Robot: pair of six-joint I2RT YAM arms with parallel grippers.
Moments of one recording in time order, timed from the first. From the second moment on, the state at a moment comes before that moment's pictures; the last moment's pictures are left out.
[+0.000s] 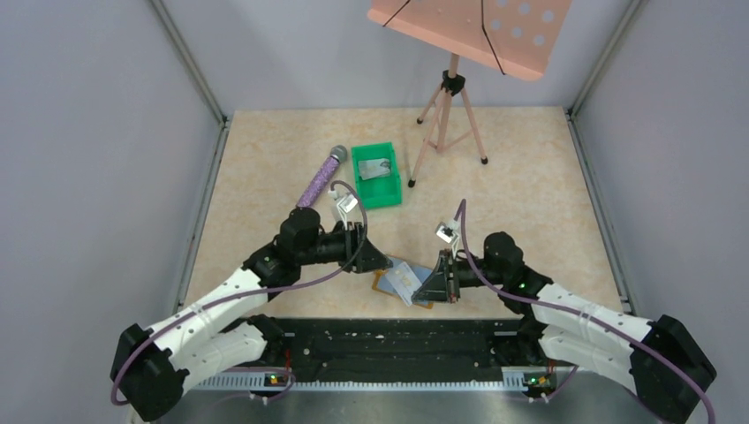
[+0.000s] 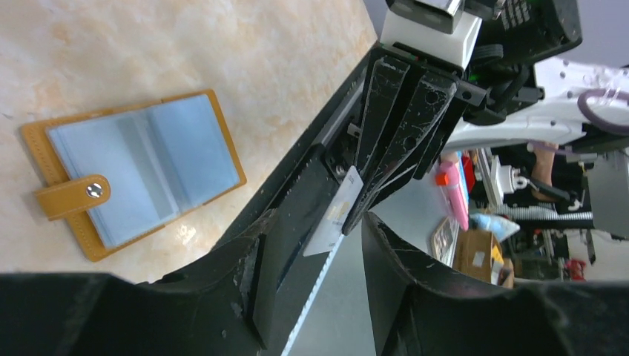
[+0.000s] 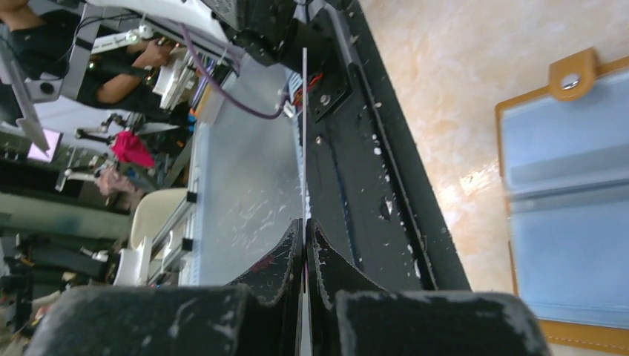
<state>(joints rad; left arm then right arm) -0.69 0.90 0.59 -0.01 0.56 -0.80 0.72 0.88 0.27 0.38 -0.81 0.71</state>
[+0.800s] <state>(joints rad) -0.69 1.11 0.64 -0.02 0.84 -0.75 0.72 0.96 0.27 0.43 -0.94 0.71</state>
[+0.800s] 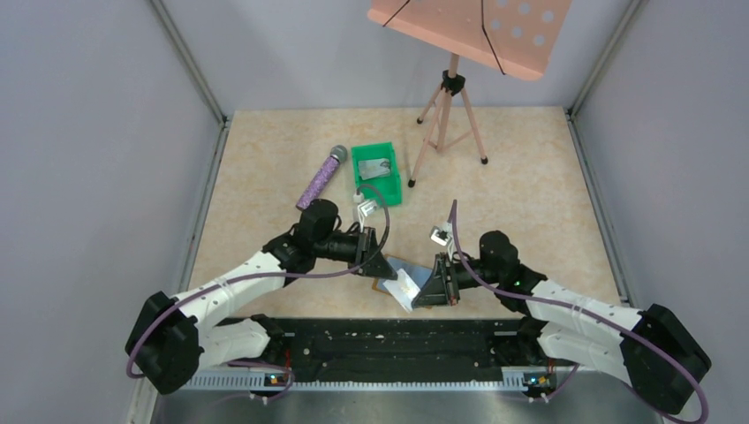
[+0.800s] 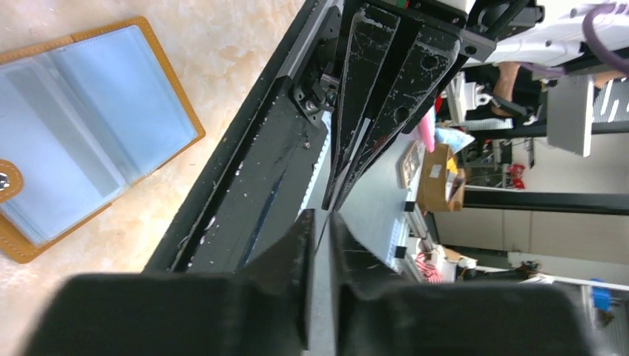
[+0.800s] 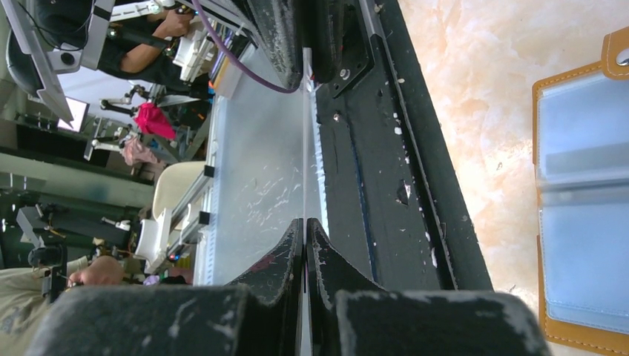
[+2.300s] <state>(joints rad) -0.32 1.46 0.98 0.19 0.08 -0.84 0.72 0.54 0.30 -0.09 -0.26 0.67</state>
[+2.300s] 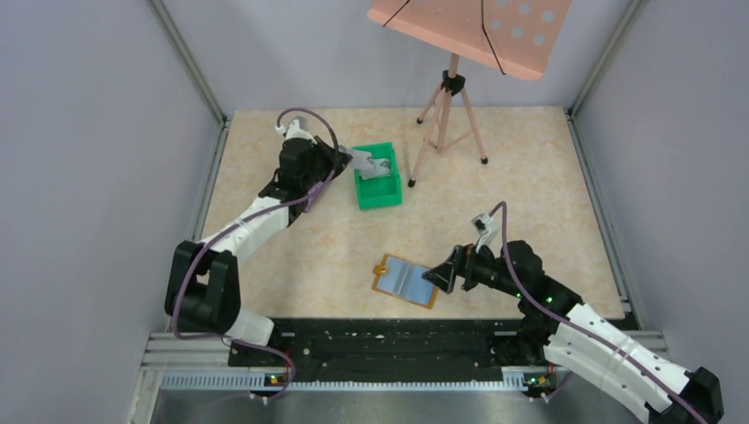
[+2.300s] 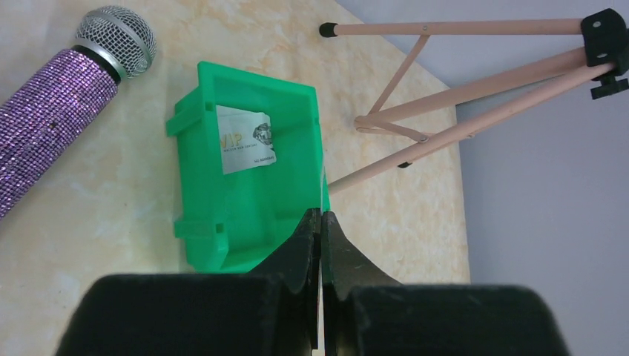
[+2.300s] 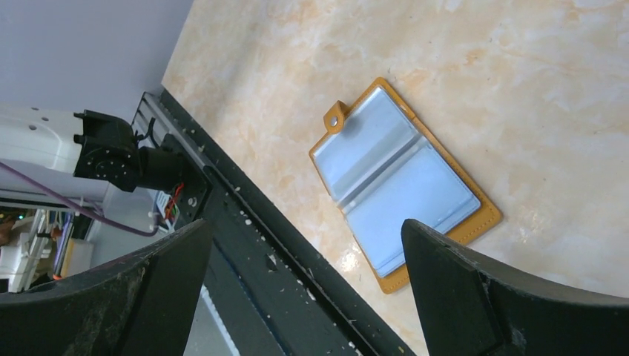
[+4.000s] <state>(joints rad) -0.41 1.85 1.23 0.01 -0.08 -0.86 0.72 0.58 0.36 -0.17 -0.23 0.63</state>
